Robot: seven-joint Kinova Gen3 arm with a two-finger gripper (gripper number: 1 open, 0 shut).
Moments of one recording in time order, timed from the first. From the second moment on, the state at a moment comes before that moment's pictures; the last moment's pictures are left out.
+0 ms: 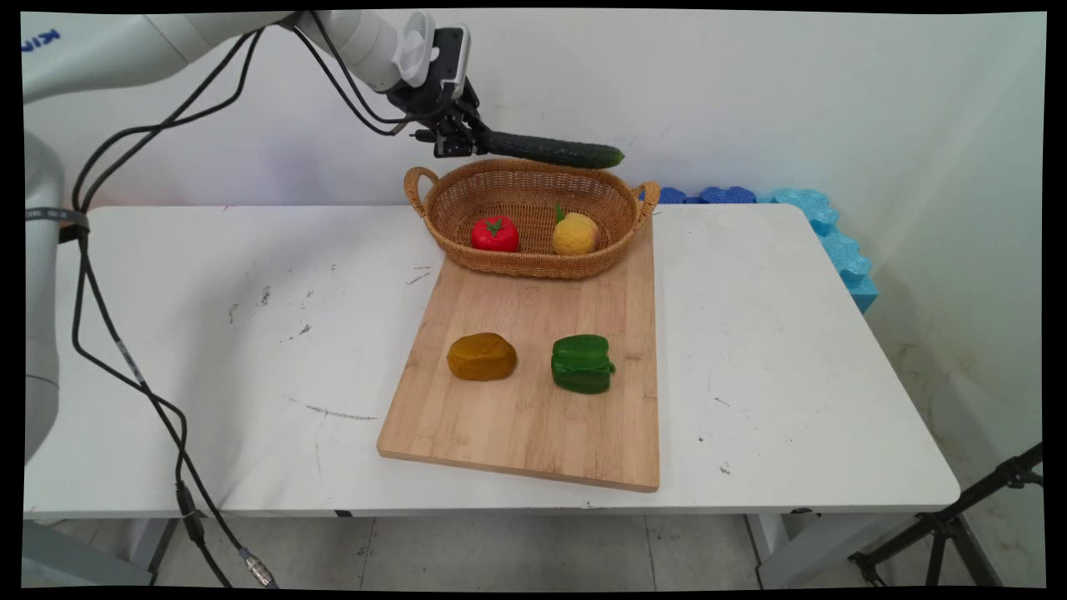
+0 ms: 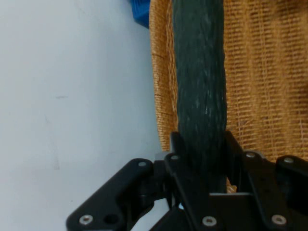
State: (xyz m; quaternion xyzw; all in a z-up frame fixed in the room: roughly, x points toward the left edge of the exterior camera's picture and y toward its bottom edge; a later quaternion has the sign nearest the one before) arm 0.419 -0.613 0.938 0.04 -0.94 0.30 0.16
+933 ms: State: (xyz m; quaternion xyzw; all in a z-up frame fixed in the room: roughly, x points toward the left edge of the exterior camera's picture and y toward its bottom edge) arm 0.420 -0.636 0.902 -0.02 -0.95 0.29 0.14
